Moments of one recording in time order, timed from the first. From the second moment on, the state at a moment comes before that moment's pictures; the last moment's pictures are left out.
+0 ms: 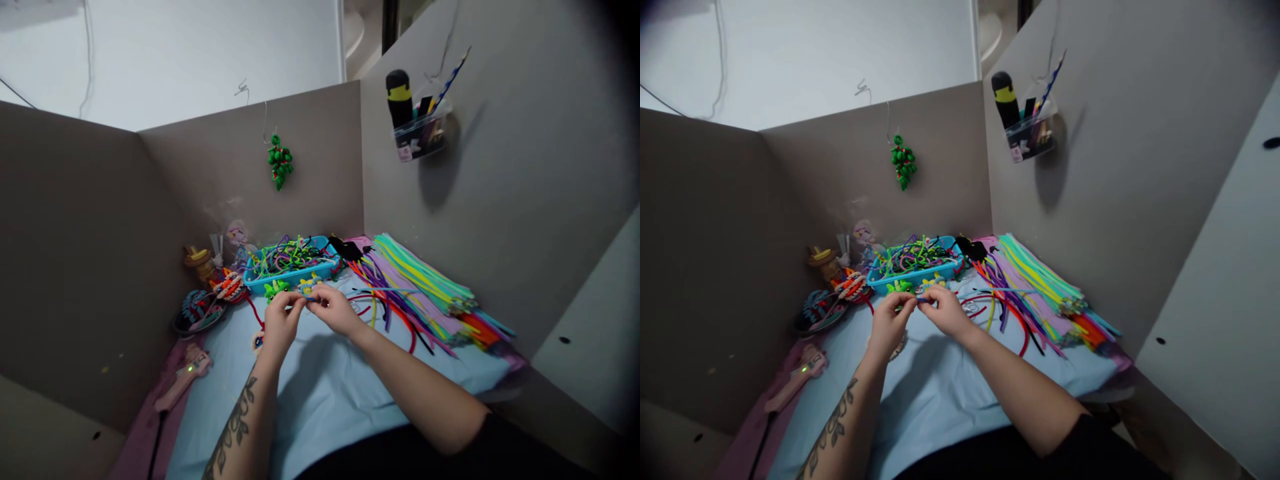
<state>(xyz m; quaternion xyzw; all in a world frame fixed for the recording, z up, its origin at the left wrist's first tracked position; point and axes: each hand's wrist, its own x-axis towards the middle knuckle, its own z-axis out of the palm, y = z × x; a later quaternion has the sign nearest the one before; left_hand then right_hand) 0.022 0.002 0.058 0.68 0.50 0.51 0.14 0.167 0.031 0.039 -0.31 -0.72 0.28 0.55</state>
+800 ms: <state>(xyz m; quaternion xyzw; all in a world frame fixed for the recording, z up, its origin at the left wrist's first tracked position) 0.030 0.009 0.047 0.70 0.48 0.52 0.11 0.160 0.039 0.022 -0.35 -0.59 0.47 0.56</state>
